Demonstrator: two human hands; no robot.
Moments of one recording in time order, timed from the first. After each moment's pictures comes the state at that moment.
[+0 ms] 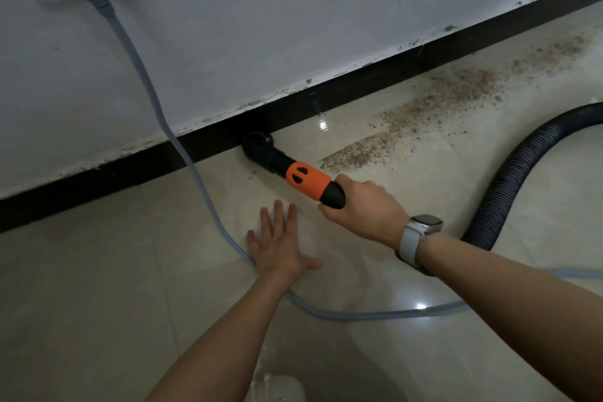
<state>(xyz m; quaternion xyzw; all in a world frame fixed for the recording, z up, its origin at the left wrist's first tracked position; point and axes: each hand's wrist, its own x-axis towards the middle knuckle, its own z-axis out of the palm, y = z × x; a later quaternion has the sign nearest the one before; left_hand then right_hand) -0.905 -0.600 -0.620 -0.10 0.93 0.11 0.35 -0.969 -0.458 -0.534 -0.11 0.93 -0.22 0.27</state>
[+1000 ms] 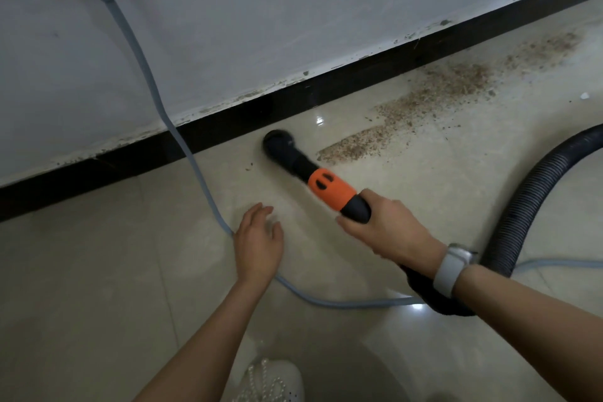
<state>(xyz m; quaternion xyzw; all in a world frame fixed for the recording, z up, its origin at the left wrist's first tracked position) -0.883 -0.621 -0.617 -0.20 0.91 0.35 0.02 -0.929 -0.430 -0.524 -0.01 0.92 -0.28 0.28</state>
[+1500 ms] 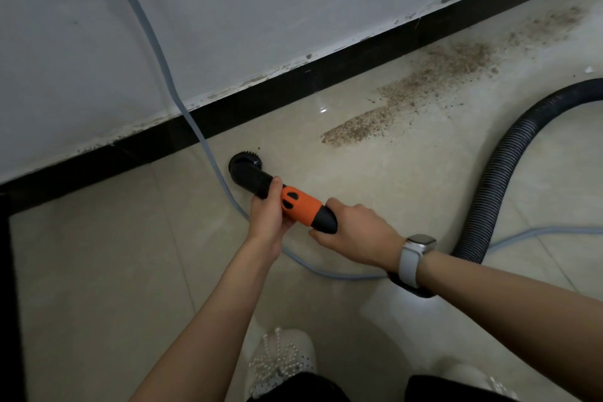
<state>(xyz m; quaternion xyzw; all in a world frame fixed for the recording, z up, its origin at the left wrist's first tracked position) -0.897 -0.610 -0.567 -0.45 0.50 0.73 0.10 -0.892 -0.469 -0.532 -0.12 0.91 -0.23 0.32</state>
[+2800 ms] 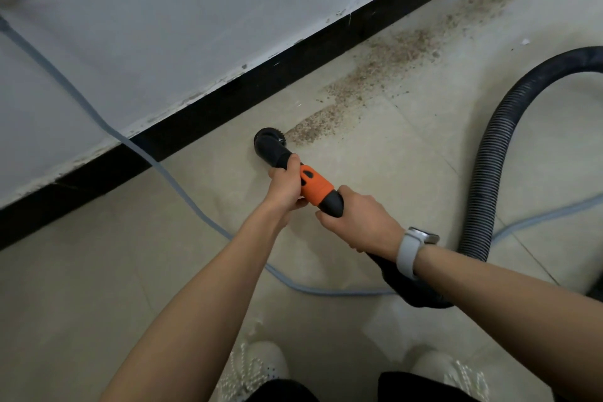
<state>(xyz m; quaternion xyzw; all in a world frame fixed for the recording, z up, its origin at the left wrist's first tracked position) -0.953 -0.515 -0.563 -0.35 0.67 0.61 0.24 -0.896 -0.396 -0.537 0.06 0.89 -0.33 0.30</state>
